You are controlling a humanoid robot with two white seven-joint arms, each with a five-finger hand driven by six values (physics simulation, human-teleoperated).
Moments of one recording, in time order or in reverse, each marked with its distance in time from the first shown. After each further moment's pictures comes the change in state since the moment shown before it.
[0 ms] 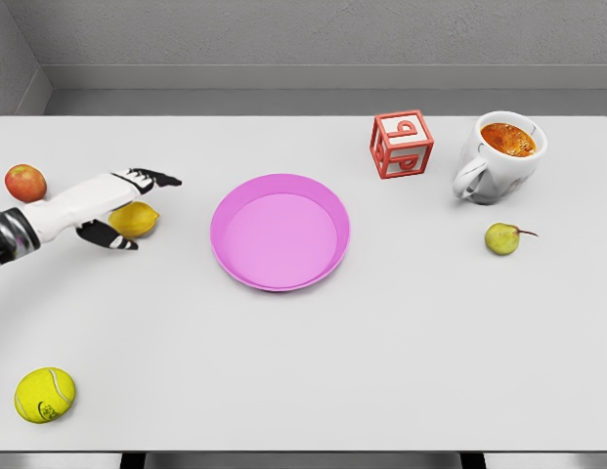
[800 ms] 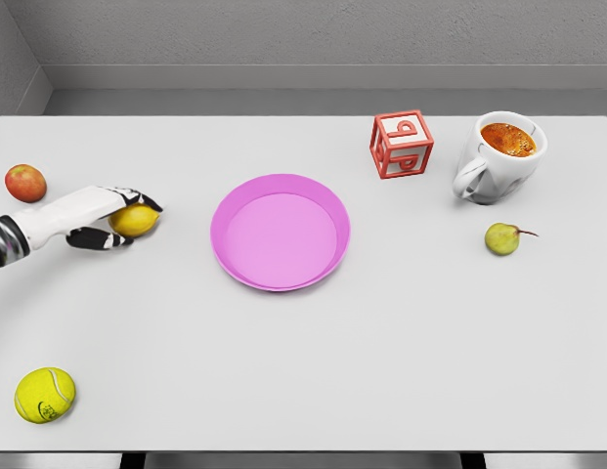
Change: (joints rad) left arm -0.006 -0.004 0.005 0.094 0.002 0.001 -0.050; right arm 0.000 0.000 0.000 0.000 0.000 0.000 0.000
